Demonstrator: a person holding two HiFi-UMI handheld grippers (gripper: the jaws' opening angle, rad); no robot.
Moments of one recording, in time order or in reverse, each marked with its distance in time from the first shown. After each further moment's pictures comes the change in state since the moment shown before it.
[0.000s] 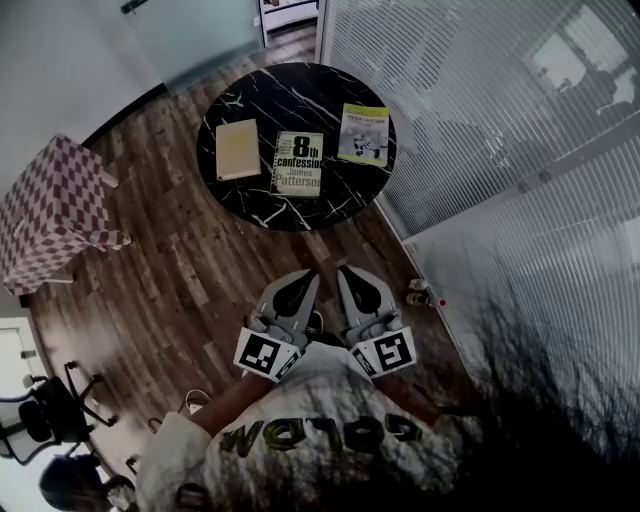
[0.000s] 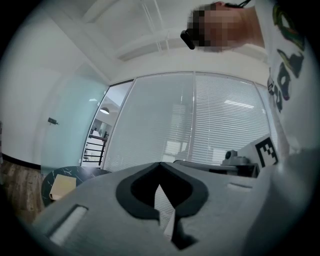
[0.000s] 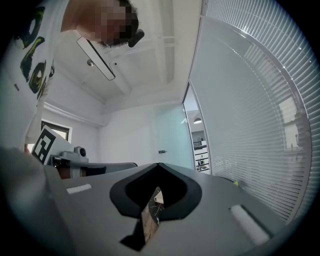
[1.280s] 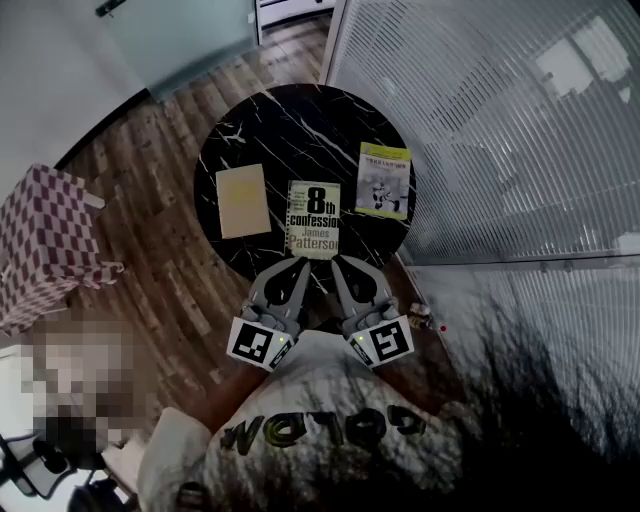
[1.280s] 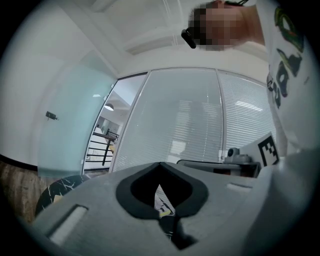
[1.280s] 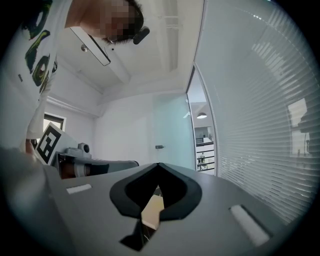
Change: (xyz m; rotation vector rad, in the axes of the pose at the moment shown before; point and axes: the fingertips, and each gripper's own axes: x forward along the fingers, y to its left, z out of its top) left arm 0.148 0.249 0.035 -0.039 0.017 0.015; right arm 0.271 -0.091 -0.007 -0.046 0.074 0.019
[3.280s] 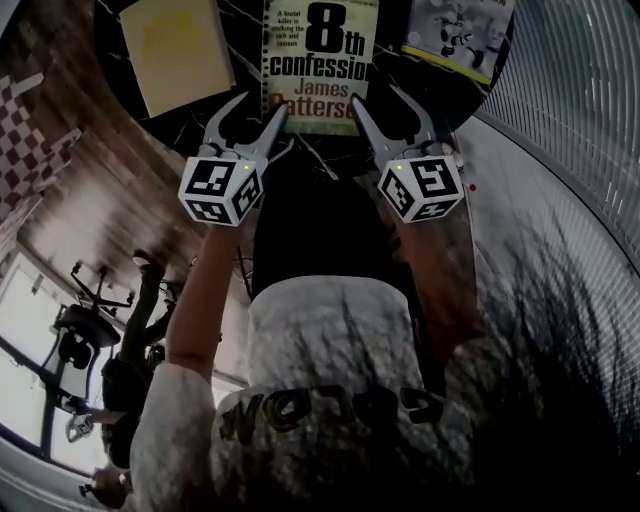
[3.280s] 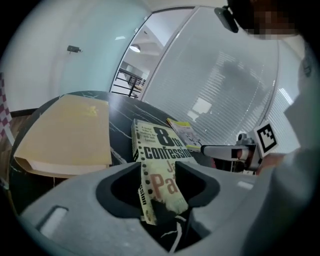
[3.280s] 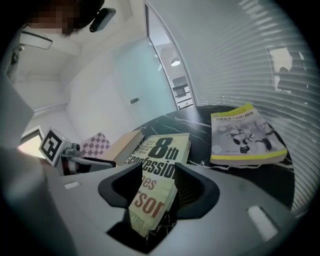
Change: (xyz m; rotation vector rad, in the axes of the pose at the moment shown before) left arm 0.064 0.170 -0.339 -0.278 0.587 0.177; right arm 0.069 -0.147 -0.350 0.361 0.496 -0.095
